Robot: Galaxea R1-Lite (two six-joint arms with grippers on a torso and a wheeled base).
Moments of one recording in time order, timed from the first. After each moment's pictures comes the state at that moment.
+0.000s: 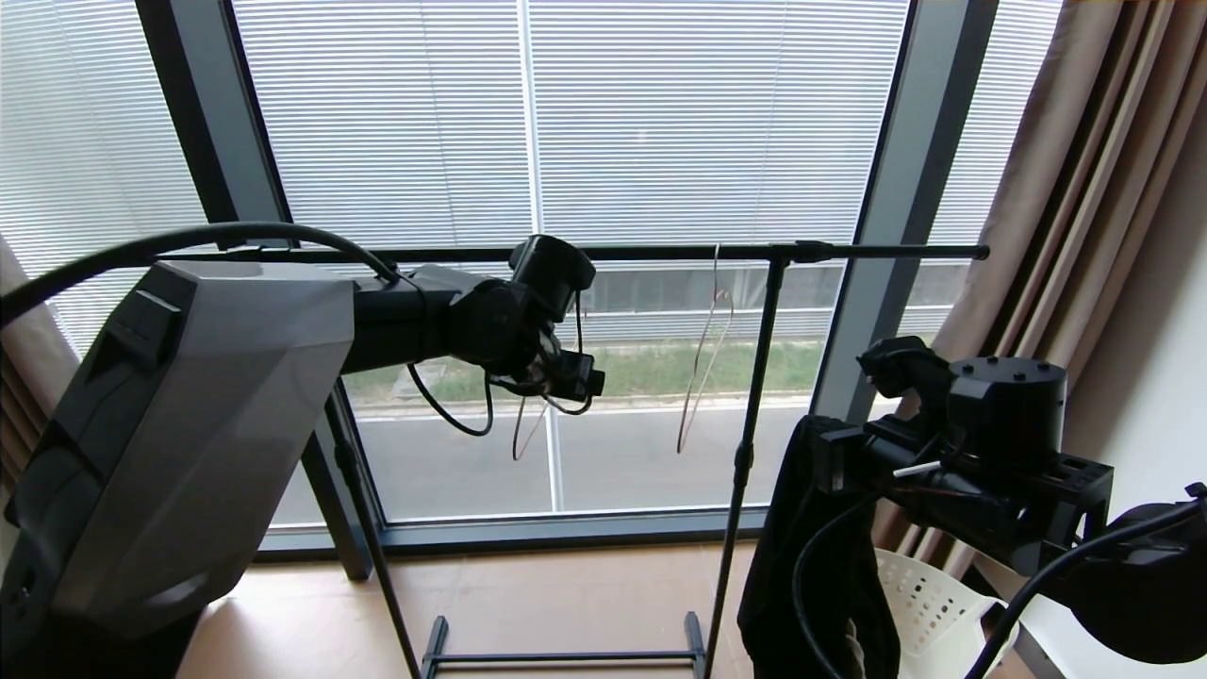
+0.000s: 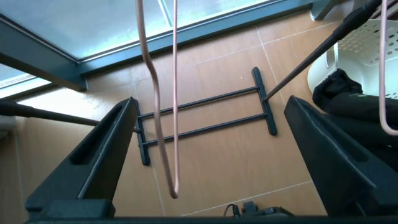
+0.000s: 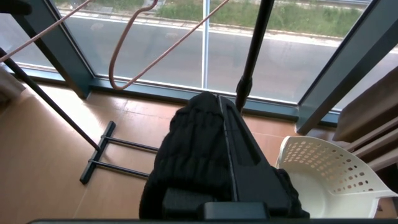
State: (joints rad) left arm -0.52 2.35 -2.00 0.47 0.26 -0.14; right arm 0.40 1.81 -0.58 -0.84 -0.16 0.14
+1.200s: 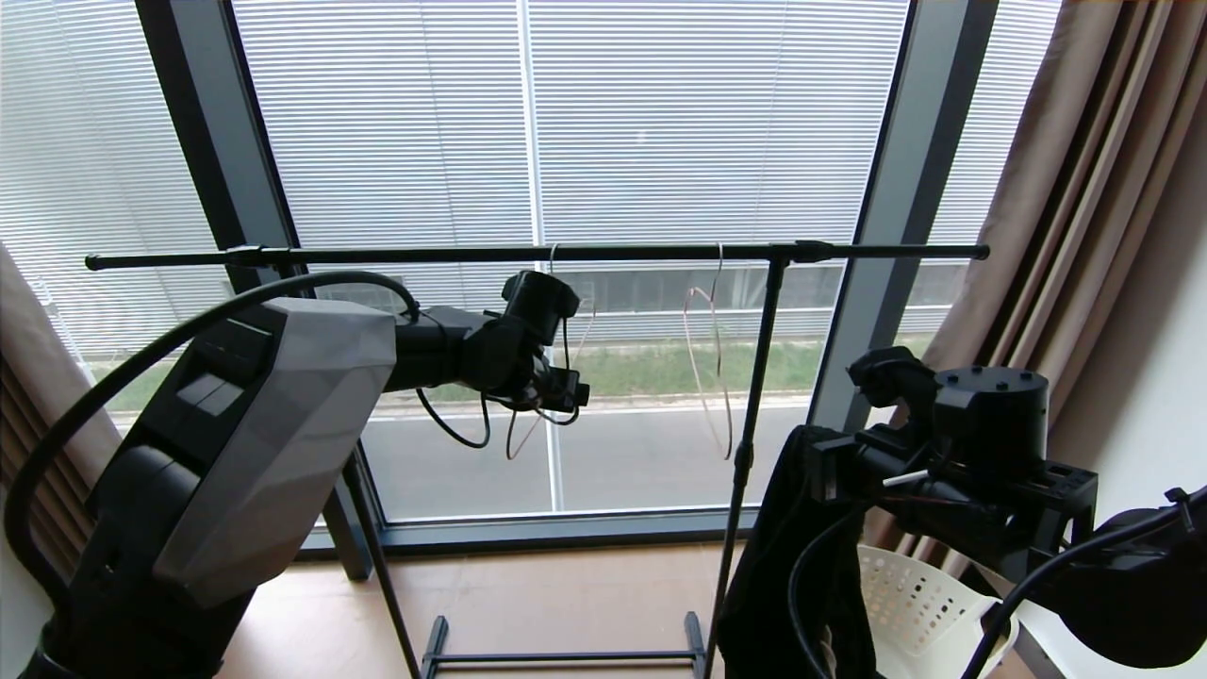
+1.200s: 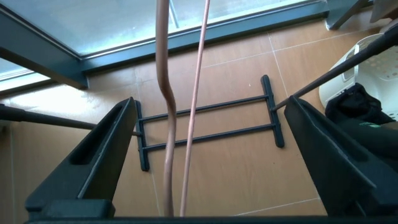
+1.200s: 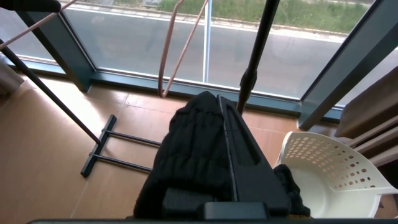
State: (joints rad) left arm -0.46 2.46 -2.00 0.34 0.26 -0.14; right arm 0.41 1.83 -0.58 -0.85 -0.16 0.14
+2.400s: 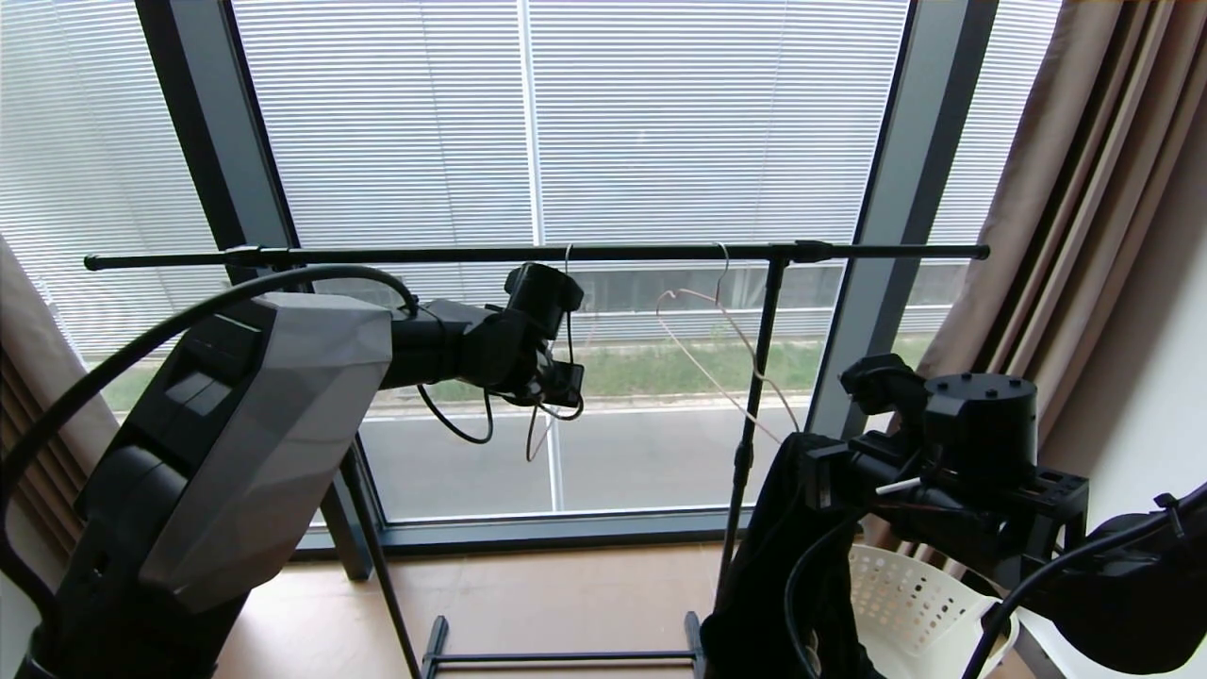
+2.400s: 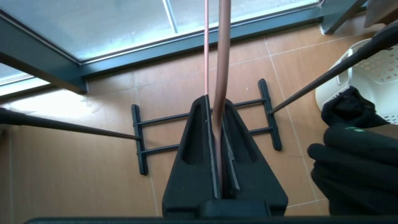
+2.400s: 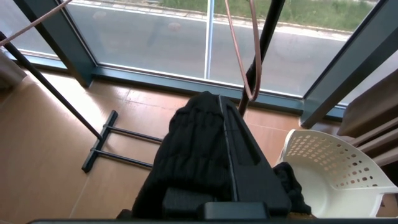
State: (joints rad) left arm -0.47 2.44 -2.00 0.34 0.26 -0.14; right arm 0.43 1.84 -0.57 -0.85 -0.16 0.14
